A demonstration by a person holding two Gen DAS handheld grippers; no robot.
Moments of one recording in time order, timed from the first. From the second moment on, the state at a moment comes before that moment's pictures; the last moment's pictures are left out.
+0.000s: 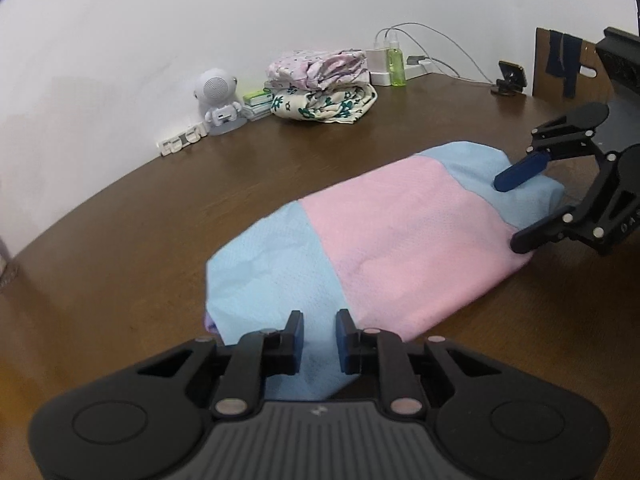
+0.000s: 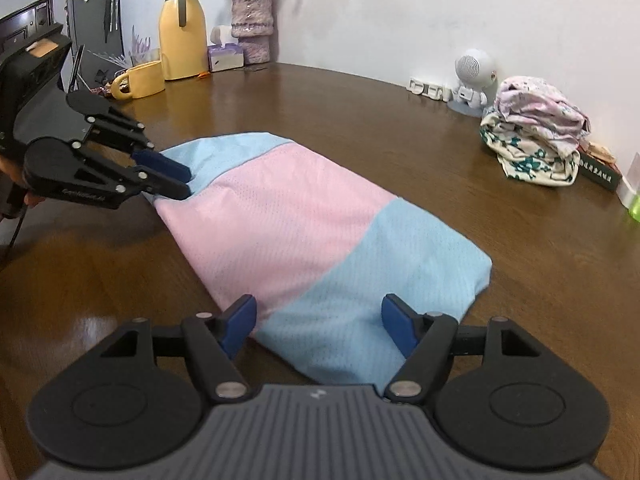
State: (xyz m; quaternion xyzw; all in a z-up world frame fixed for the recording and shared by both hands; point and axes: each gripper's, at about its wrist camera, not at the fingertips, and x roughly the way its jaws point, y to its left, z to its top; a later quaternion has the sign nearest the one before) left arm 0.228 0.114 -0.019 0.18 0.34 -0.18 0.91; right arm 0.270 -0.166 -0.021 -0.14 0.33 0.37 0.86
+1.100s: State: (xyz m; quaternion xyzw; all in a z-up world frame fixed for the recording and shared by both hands) left arm 0.118 0.123 0.016 -0.15 0.31 -0.07 0.94; right arm 0.171 -0.190 0.022 0.00 0.30 0.31 0.90
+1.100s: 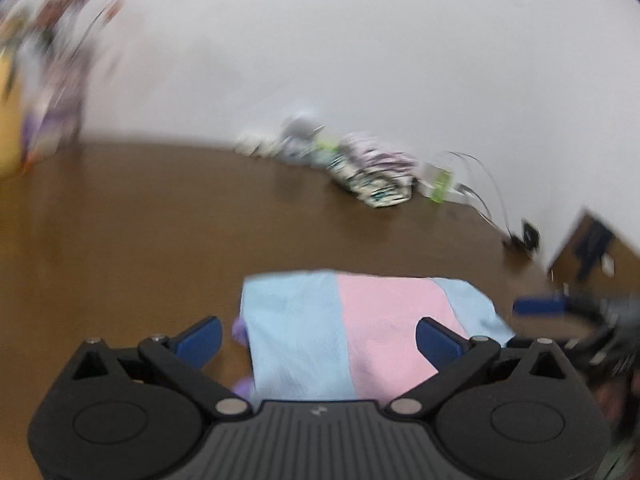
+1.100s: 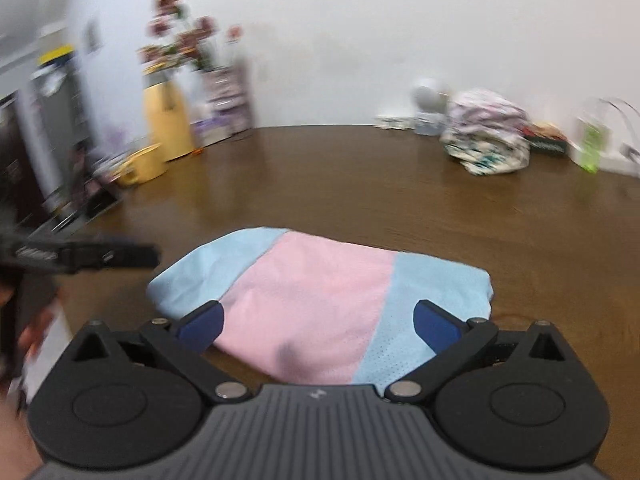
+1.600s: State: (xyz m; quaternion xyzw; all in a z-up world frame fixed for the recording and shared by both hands) left arm 0.114 0.137 -0.006 -0.24 0.36 0.00 0.90; right arm 0.191 -0.173 -0.005 0.01 0.35 0.29 0.89
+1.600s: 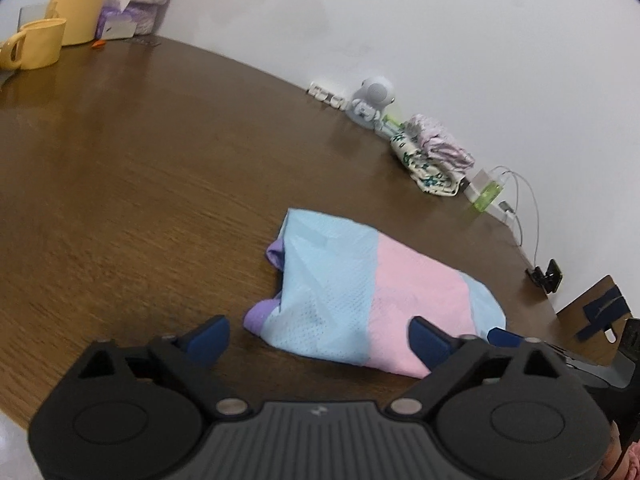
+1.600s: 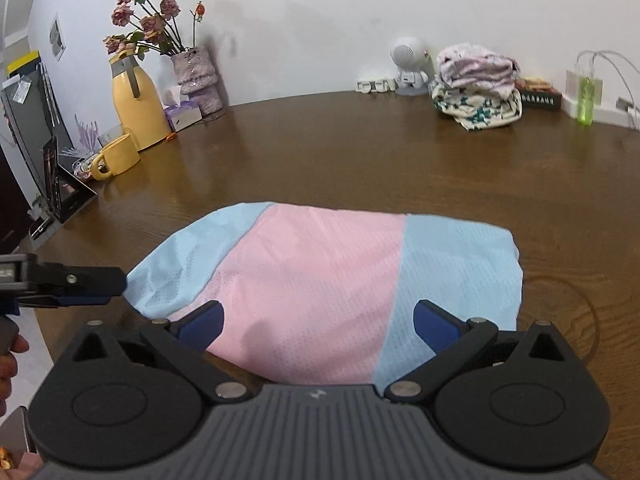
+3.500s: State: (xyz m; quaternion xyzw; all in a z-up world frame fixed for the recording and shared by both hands) left arm 0.164 0.164 -0.029 -0.28 0.30 0.05 0.91; right arm 0.214 -0.120 -0.013 -0.10 0.35 0.32 0.88
